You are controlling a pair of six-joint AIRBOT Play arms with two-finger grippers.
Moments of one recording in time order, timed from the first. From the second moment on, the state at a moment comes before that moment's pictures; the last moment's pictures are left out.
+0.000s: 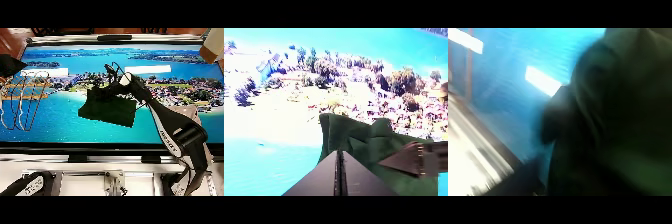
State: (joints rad) left arm 0.21 -1.07 1.51 0.97 -1.24 -1.36; right arm 0.53 -1.87 1.69 -0.71 0.95 1.52
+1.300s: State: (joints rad) left arm 0.23 -1.03 1.46 0.93 -1.26 -1.36; right arm 0.20 -1.85 1.42 -0.96 1.30 1.53
